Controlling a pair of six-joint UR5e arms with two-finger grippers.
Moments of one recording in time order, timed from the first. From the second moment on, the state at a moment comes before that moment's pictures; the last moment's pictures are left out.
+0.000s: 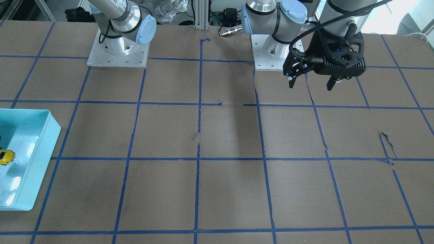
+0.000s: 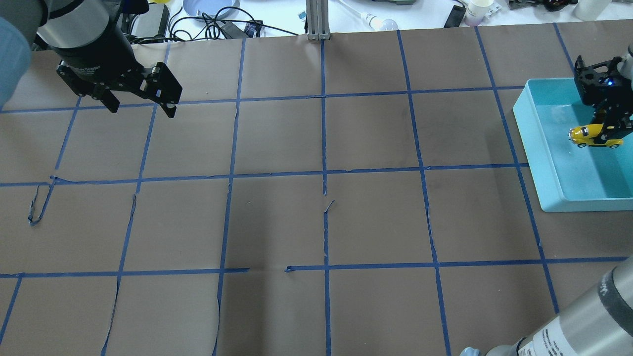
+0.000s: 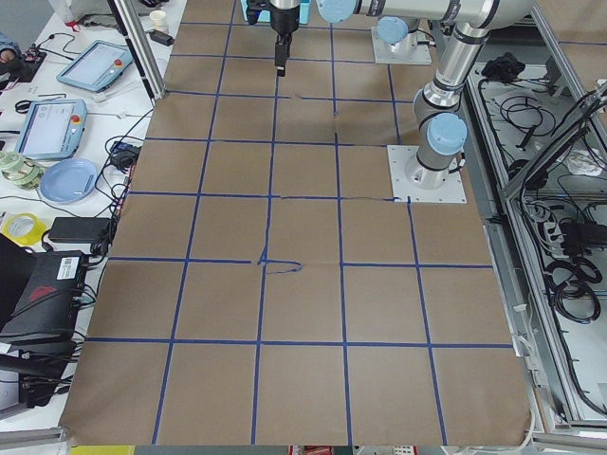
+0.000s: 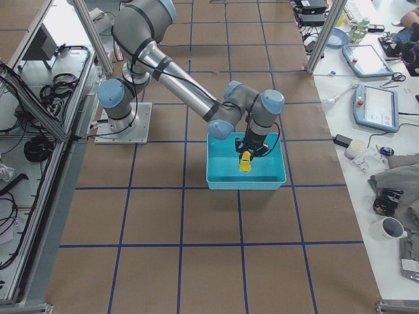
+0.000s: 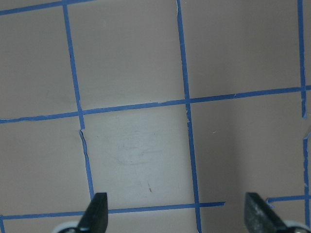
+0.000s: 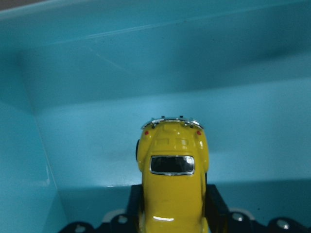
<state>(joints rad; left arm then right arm) -1.54 -1.56 -1.53 -1.58 1.64 0.13 1.03 -1.07 1.55 -1.98 -1.78 -1.96</state>
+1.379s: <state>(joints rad) -1.54 -1.56 -1.52 -1.58 1.64 0.13 1.04 -1.37 1.54 -1.67 -1.60 -1.19</state>
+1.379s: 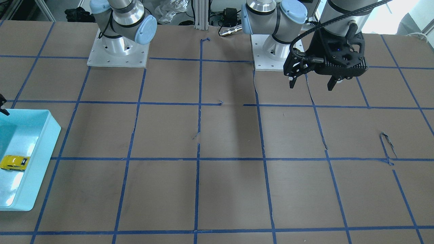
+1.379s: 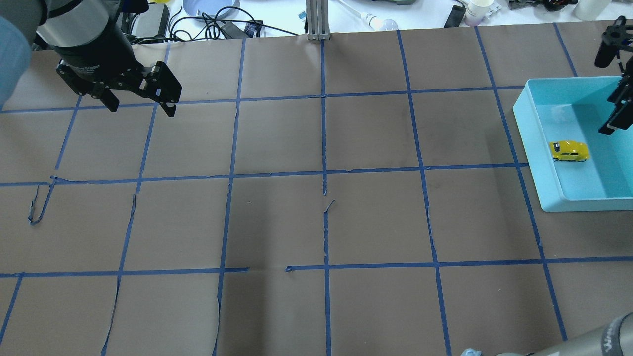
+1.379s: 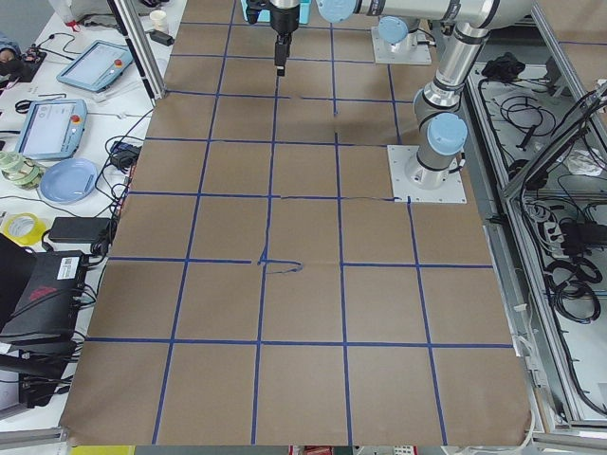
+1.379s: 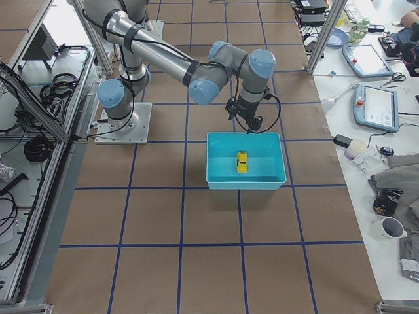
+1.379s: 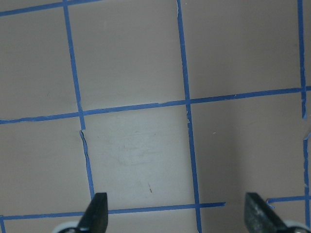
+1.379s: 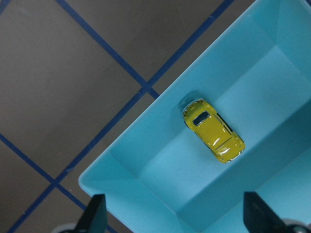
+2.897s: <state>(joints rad) -1.50 -1.55 -1.51 -1.65 1.64 0.15 1.54 -1.58 1.54 -1.52 -1.53 0.13</state>
